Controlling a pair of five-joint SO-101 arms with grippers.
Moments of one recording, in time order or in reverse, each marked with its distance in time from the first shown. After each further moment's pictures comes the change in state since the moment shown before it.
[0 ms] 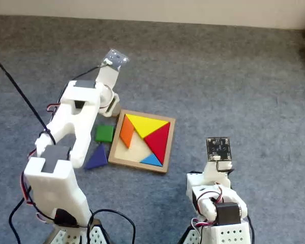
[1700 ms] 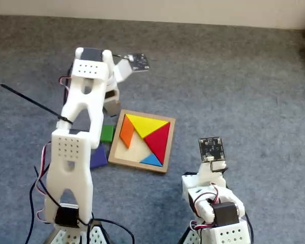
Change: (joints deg) left arm 1.8 33.0 -63.6 47.5 -39.7; right arm -4.7 0.0 0.0 0.0 0.0
